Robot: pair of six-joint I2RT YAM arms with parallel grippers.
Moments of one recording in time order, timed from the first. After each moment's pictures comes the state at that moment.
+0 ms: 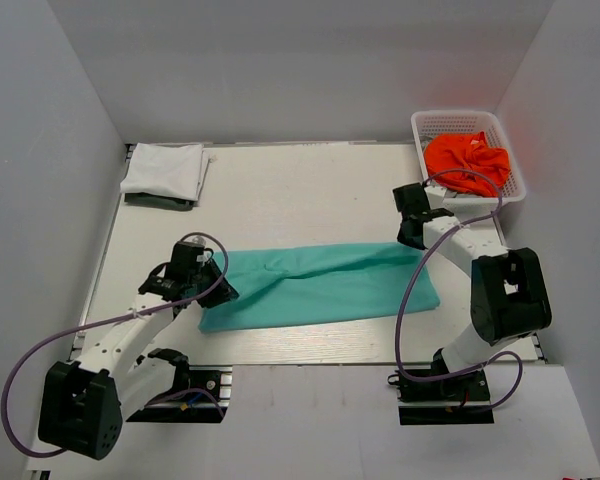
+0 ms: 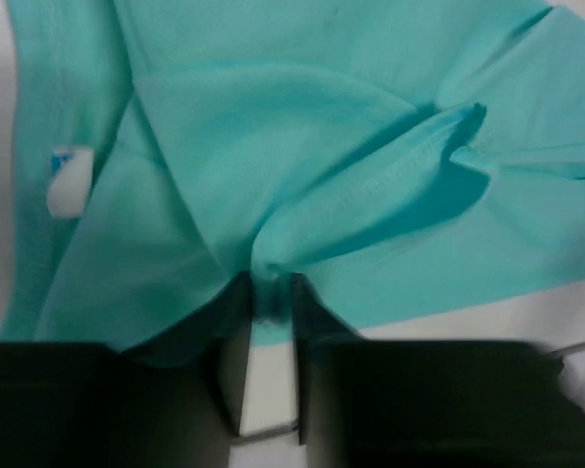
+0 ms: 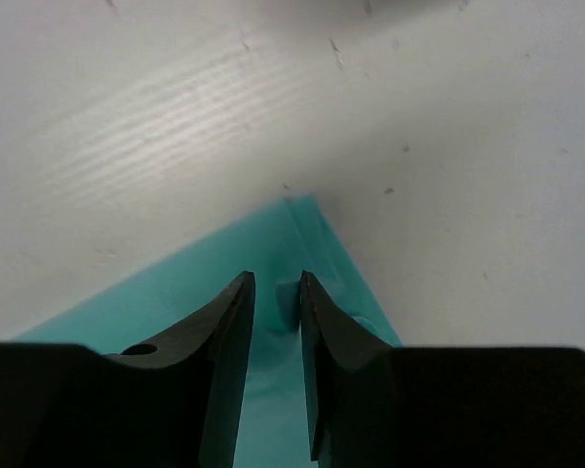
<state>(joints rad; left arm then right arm) -0.28 0.99 0.50 -0.44 0.16 -0.74 0.29 1.59 1.00 -0.42 0.46 0.52</state>
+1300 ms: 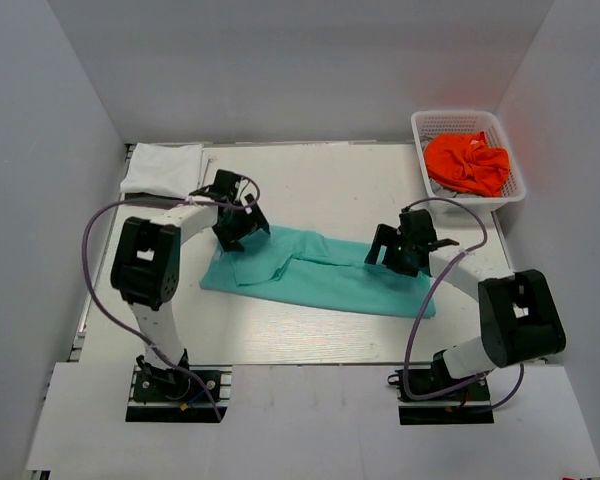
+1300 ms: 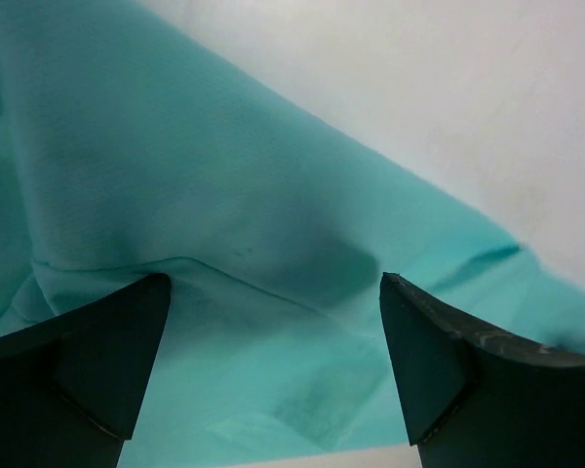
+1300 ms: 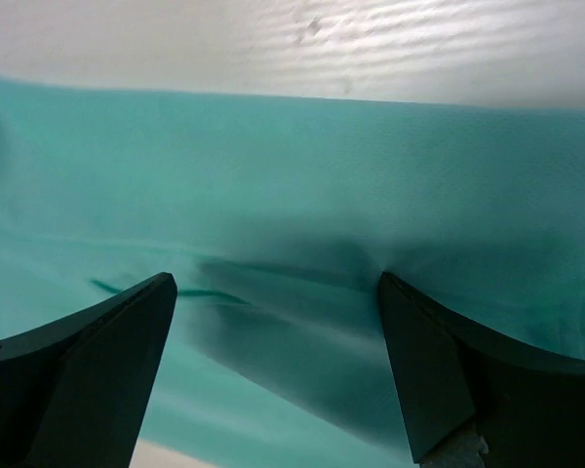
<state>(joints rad) -0.28 1.83 1.16 -0.45 0.15 -0.75 0.29 1.49 0.74 -0.25 -0.07 0.50</state>
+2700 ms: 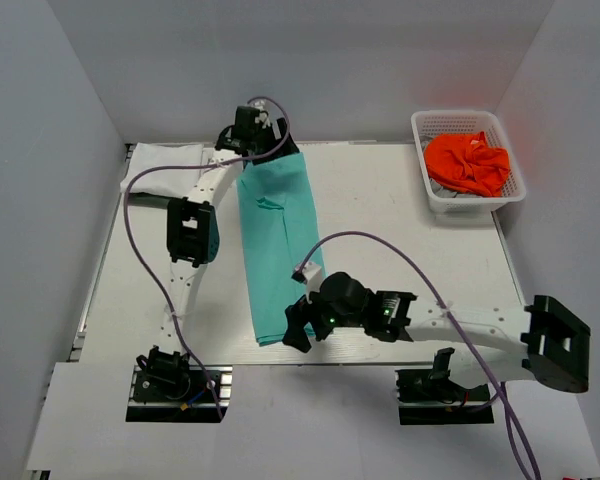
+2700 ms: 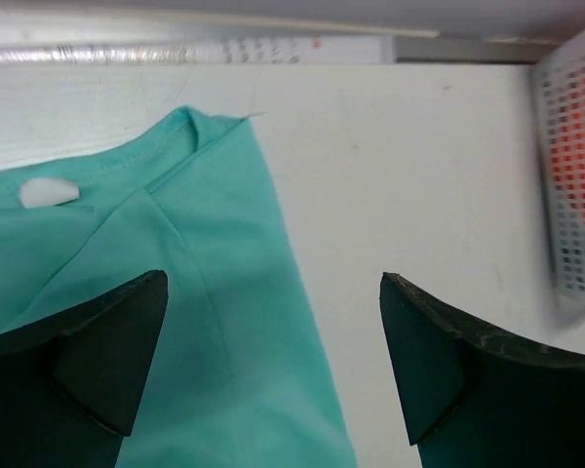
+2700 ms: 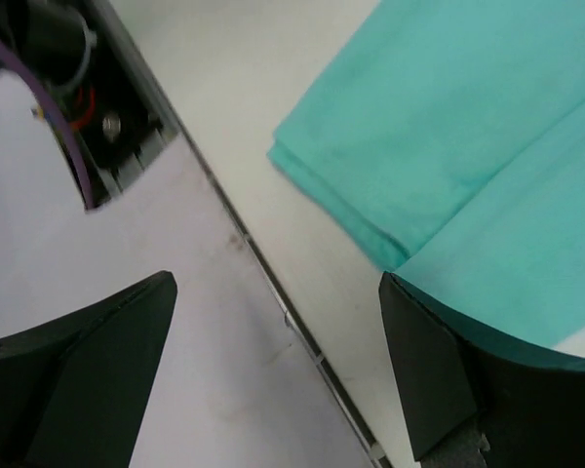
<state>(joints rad) -0.29 2.60 2.42 -0.42 0.28 -0.47 1.23 1.24 0.69 -0.10 -0.11 0.45</state>
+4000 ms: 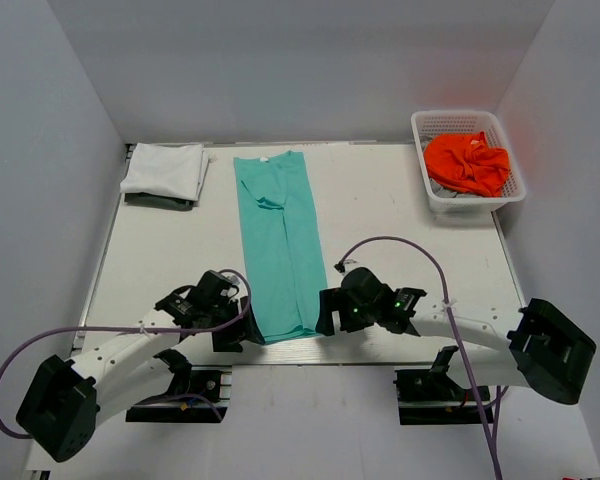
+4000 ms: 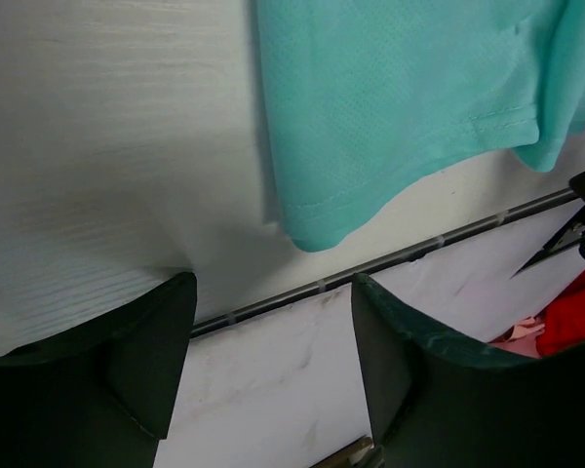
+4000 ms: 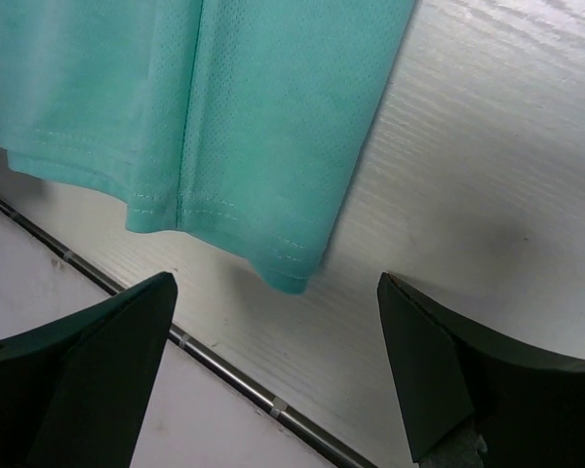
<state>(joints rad) -0.60 0.92 0.37 -0.59 0.32 -0.83 1.00 1.21 0.51 -0.19 -0.05 0.69</state>
